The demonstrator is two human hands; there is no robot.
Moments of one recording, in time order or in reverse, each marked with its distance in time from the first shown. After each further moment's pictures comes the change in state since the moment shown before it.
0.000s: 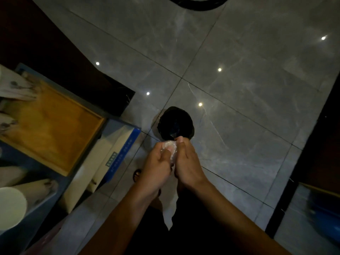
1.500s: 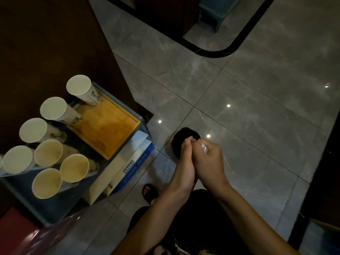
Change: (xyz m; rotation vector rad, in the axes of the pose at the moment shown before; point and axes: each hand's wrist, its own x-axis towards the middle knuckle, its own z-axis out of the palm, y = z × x) left_hand -0.135 0.046 0.007 -0.461 -0.147 0.090; right_hand -0.120 -0.086 -0.027 0.232 0.118 -0.380
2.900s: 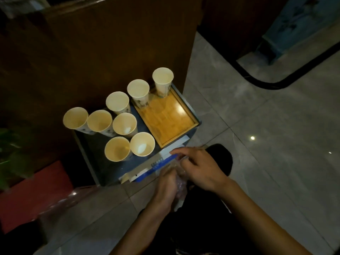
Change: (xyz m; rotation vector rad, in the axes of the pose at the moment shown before) left_hand -0.077 -0.018 -0.202 -0.143 0.410 -0.049; right_hand -0.055 -0.034 0.155 -0.656 -0.833 -0.306
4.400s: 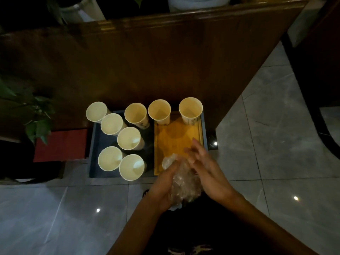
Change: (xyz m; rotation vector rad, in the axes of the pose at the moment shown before) left_hand 0.099 0.123 0.090 -0.799 0.091 -0.074; right_hand 0.175 0.055 -0.116 0.284 -0.573 -0.051
